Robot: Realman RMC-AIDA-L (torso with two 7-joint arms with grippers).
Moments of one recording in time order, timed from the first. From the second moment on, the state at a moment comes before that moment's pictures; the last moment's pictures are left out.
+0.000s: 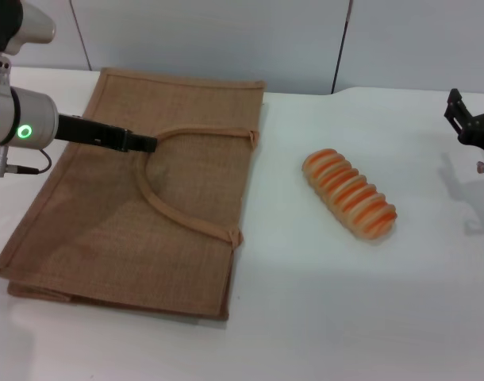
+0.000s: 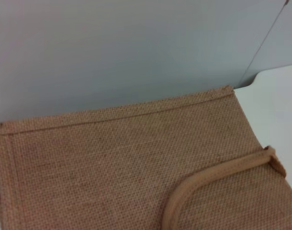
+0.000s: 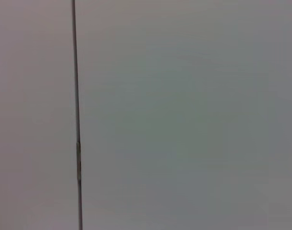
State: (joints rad) left arm -0.60 -1.89 1.24 0.84 -1.05 -0.99 0.81; right arm 0.54 2.03 -2.20 -0.33 0.88 -0.79 0.03
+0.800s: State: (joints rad) left arm -0.64 -1.88 1.23 0.83 -0.92 -1.05 0.69; right arm 0.55 2.03 -2.21 -0.33 0.88 -0.78 0.03
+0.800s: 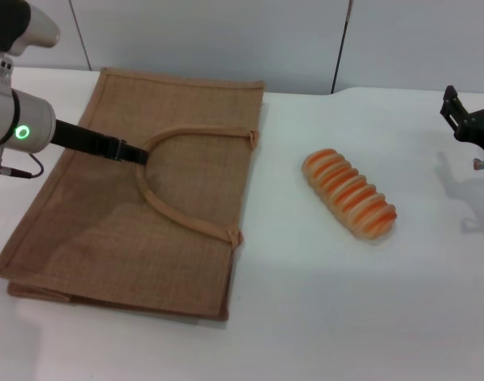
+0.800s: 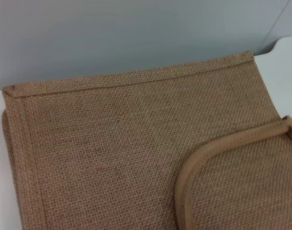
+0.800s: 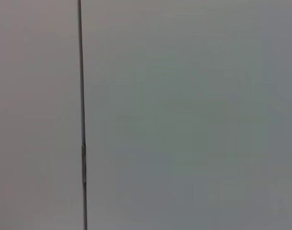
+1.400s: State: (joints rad) left arm -0.64 -1.90 1.16 0.82 -0.92 -1.06 0.65; right arm 0.56 2.03 -2.21 -0.34 0.88 -0.78 0.03
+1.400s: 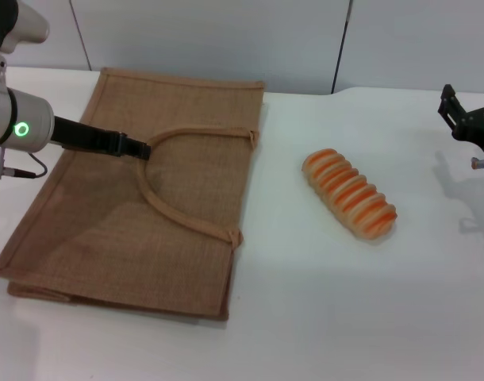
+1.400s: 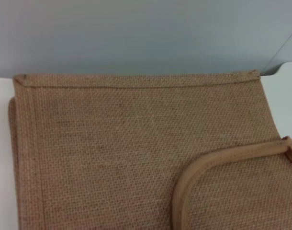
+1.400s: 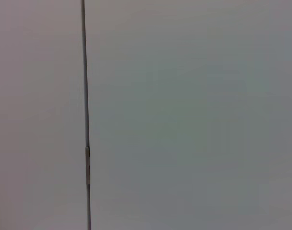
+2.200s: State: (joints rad) left arm -0.68 -1.86 1.16 0.75 -0.89 -1.12 0.60; right arm 0.56 2.03 -2.21 -0.34 0.88 -0.78 0.03
